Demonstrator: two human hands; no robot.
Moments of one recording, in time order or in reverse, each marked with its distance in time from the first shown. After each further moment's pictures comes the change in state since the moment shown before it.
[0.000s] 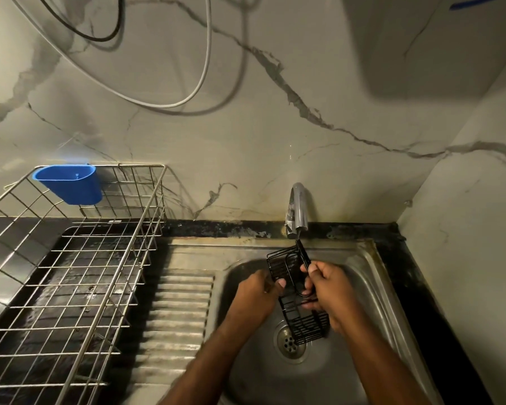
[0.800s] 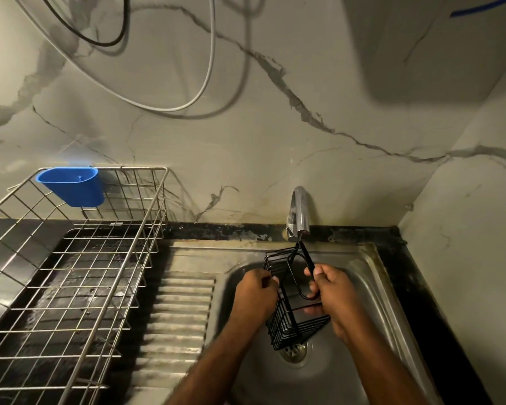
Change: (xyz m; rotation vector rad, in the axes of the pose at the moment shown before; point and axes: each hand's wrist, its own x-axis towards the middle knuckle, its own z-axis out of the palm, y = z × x) left_hand 0.003 0.008 0.002 -0.276 0.109 -0.146; right_hand -0.007 -0.006 -0.002 0.071 0.011 0.019
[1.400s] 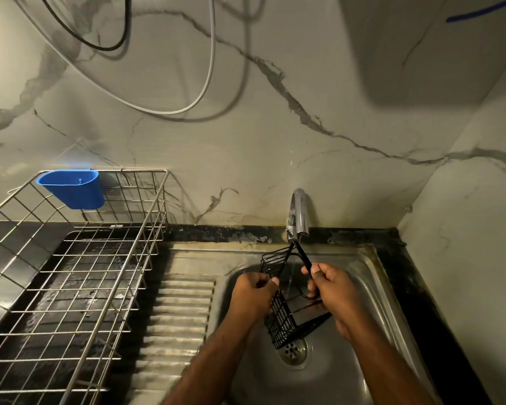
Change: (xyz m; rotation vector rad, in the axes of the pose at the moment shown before) left_hand -0.005 0.007 -0.007 -0.190 -0.035 -0.077; right_hand 0.002 -0.006 -0.004 -0.134 -0.029 -0.075
